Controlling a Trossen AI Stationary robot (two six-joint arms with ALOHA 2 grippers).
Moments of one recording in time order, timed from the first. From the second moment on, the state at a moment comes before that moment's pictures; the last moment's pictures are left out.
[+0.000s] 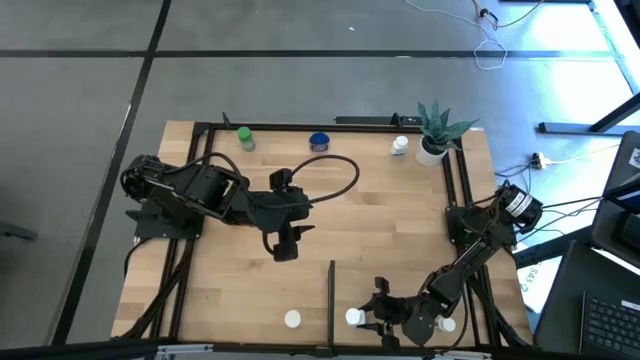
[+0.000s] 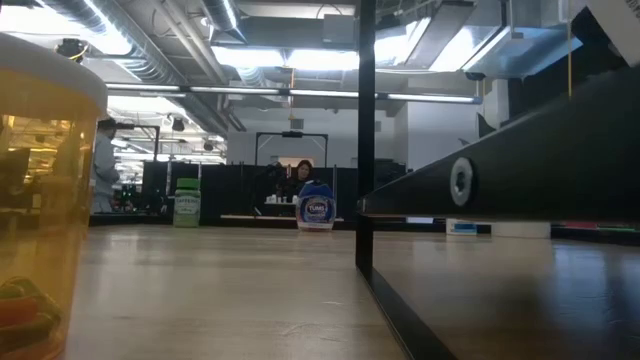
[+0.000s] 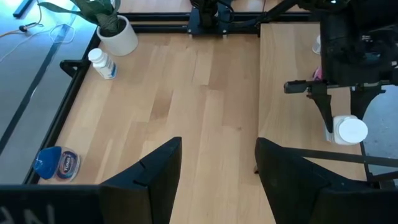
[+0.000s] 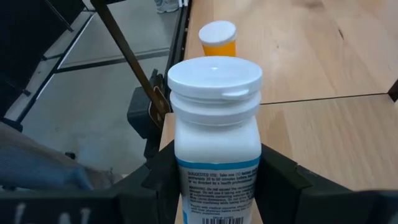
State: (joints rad) left arm -0.36 1.68 2.08 -1.09 -0.48 -0.26; right arm 0.87 1.78 0.96 0.19 0.56 0.67
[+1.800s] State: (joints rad) left arm -0.36 1.68 2.08 -1.09 -0.48 -0.25; right arm 0.87 1.80 0.96 0.16 0.54 0.65
